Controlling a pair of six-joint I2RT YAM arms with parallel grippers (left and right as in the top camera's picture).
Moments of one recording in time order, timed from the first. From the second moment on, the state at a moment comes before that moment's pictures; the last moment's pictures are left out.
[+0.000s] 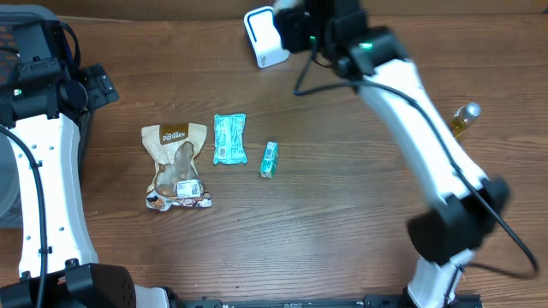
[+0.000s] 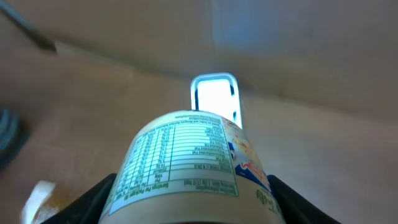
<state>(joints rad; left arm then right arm) 0.24 1.61 1.67 -1.02 -0.28 -0.21 0.43 1.95 2.06 -0.76 -0.02 0.17</state>
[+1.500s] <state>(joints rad) 0.24 1.61 1.67 -1.02 -0.28 -0.21 0.17 1.96 1.37 -1.15 0.02 0.31</state>
